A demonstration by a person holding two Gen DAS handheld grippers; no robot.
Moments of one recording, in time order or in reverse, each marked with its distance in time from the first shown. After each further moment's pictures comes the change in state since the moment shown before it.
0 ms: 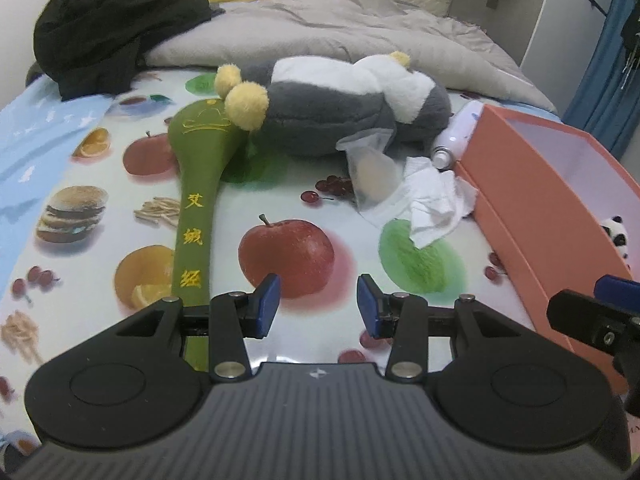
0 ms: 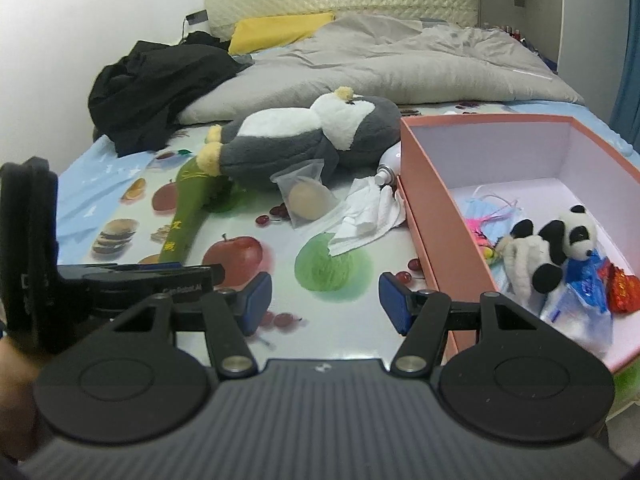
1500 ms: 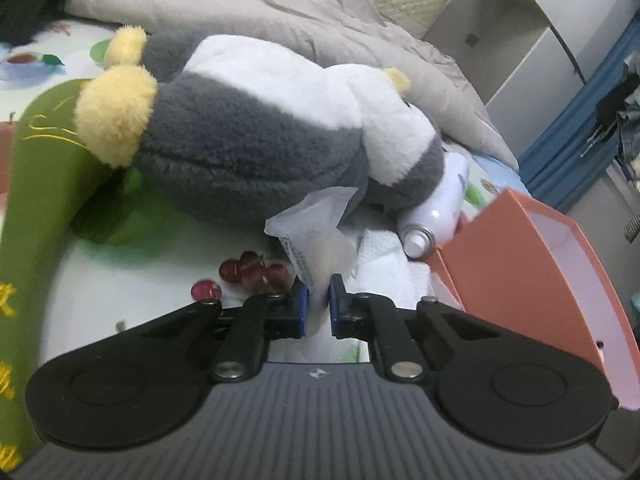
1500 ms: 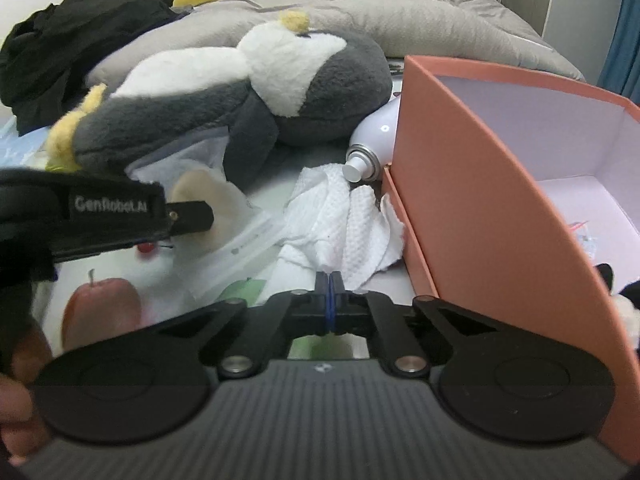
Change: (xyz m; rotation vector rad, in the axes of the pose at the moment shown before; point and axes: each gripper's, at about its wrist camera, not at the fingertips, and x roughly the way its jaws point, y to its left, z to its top) left arm 0.133 -0.007 0.074 -0.188 0.001 -0.271; right arm 0.170 -0.021 0.036 -0.007 0.113 -0.149
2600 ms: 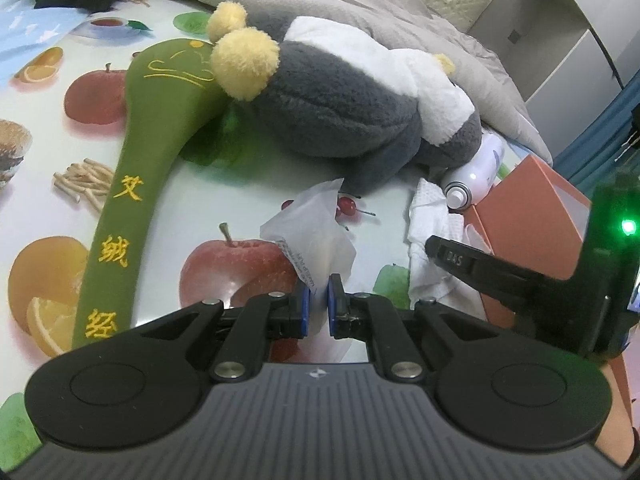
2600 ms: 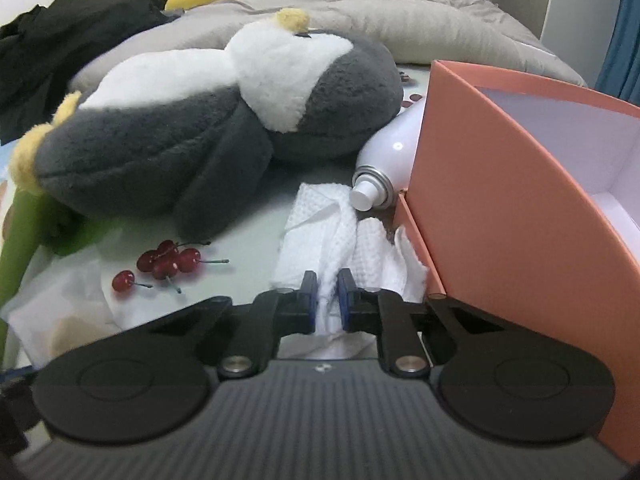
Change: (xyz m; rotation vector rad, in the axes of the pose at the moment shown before) left arm -0.053 0.025 -0.036 -0.078 0.047 0.119; right arm 0.038 0.006 0.017 0.002 -0.024 -0.021
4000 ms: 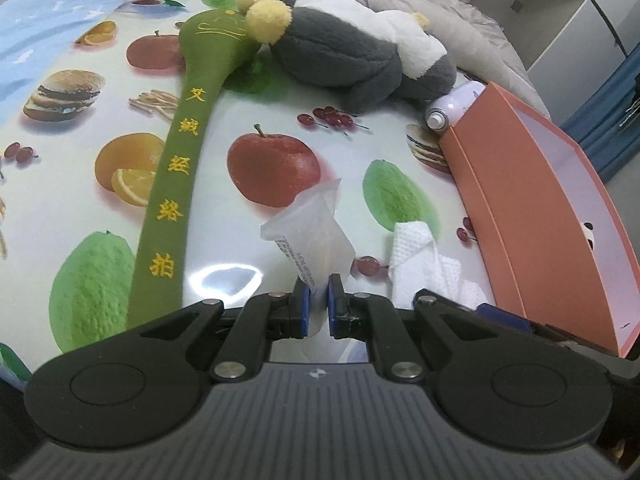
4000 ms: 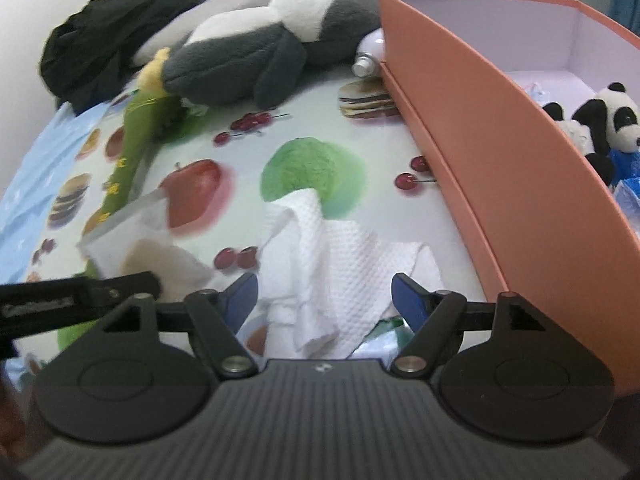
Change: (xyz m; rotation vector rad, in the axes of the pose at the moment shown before) left arm -0.087 -0.010 -0.073 0.039 0.083 0.063; right arm -0.128 -0.018 -0.099 0.113 0.132 0.142
